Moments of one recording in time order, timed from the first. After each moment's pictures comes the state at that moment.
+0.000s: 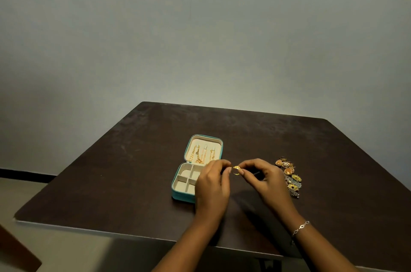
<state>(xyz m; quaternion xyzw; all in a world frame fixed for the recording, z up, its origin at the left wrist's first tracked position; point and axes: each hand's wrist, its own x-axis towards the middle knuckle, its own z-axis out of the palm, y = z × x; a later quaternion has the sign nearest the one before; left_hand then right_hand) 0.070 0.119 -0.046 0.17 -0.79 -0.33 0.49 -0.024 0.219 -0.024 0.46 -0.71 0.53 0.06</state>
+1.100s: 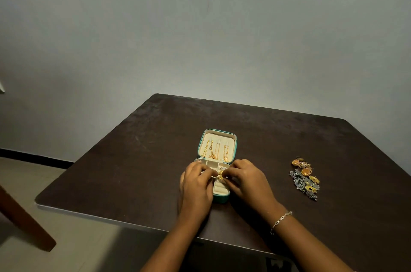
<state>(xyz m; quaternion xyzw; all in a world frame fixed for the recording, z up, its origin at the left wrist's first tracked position) 0.106 0.070 -0.081 0.26 -0.86 -0.20 0.39 -0.007 0.166 -0.046 0.58 -0.77 0.22 0.13</state>
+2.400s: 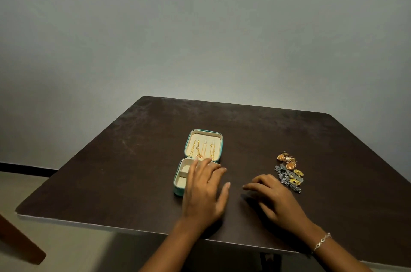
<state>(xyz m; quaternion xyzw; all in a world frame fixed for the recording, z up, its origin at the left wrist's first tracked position) 0.093 0.097 -0.079 0.10 -0.87 -0.10 0.47 -0.040 0.256 -0.067 0.60 -0.75 0.24 0.12</state>
